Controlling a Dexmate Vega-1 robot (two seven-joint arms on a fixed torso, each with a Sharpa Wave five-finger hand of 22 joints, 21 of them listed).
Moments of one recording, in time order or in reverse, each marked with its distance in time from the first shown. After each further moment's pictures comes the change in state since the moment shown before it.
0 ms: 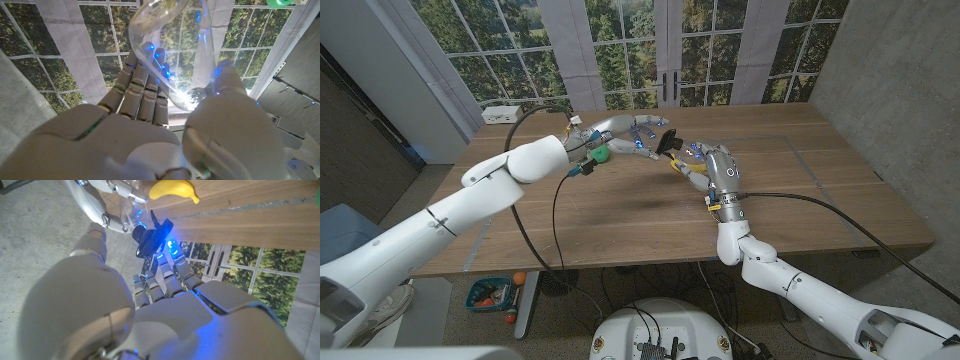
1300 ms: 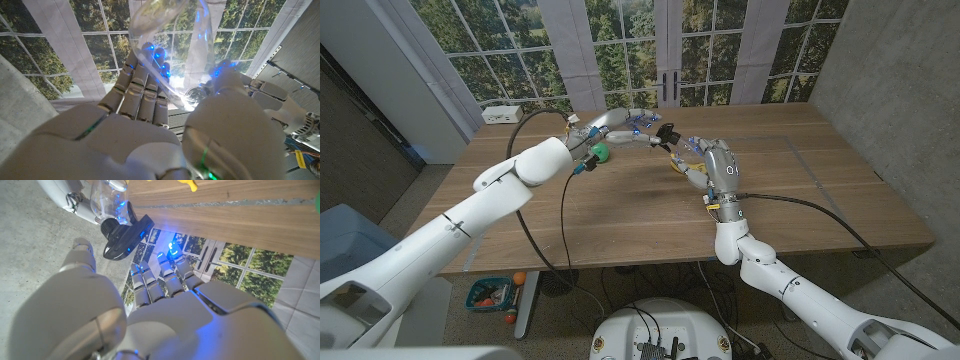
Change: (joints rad) left arm -0.048 -0.097 0.002 0.120 -0.082 -0.019 -0.039; left_hand -0.187 0.043 -0.050 0.057 0.013 0.220 0.055 0.097 -0.012 0.219 -0.060 0.075 -0.029 0.077 -0.003 -0.022 -0.229 0.002 0.050 -0.210 -0.002; right arm -0.054 0.079 0.129 0.009 -0.195 0.102 -0.033; right_hand 0.000 0.000 -0.004 0.004 0.017 0.000 0.000 0.013 0.029 0.002 0.002 -0.006 0.010 0.002 0.002 -0.015 0.041 -0.015 0.000 0.032 0.000
